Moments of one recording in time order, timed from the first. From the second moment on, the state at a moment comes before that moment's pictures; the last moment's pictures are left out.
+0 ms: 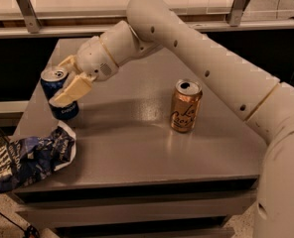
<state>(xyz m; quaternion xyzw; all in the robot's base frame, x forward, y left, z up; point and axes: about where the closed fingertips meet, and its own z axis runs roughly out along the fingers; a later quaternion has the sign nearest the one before) 0.528 0.203 0.909 -0.72 0.45 0.41 0.34</state>
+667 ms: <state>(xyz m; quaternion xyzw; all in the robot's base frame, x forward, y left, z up) 0.516 0.211 0.888 -0.73 0.44 0.42 0.30</state>
